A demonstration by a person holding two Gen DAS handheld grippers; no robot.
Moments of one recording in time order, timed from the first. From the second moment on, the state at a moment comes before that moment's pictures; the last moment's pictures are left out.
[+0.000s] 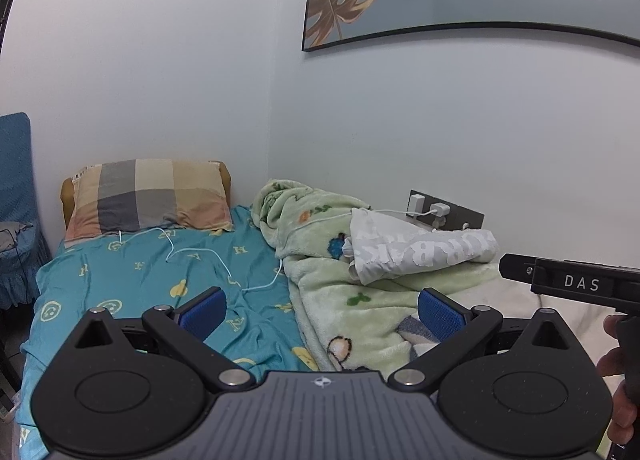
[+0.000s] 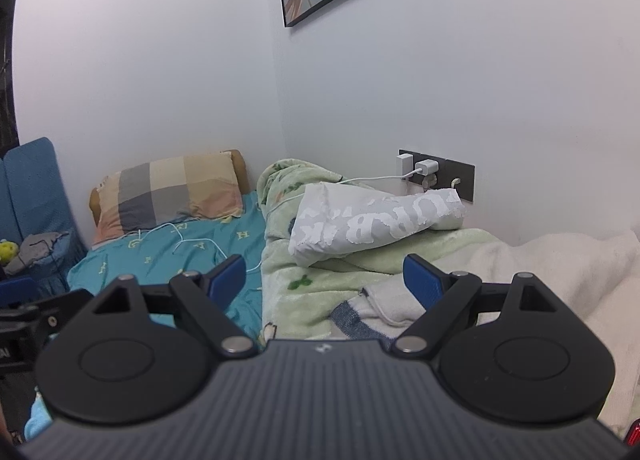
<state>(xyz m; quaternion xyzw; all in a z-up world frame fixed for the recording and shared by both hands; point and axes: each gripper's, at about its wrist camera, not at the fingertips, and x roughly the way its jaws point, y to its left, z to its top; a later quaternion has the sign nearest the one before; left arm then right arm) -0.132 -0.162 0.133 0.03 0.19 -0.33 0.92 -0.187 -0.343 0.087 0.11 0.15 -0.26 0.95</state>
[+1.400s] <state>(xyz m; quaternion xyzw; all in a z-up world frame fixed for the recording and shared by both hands) -0.139 -0.155 0.138 0.04 0.16 -0.29 0.94 -0.180 -0.325 0.092 0.08 0.15 -0.28 0.94</state>
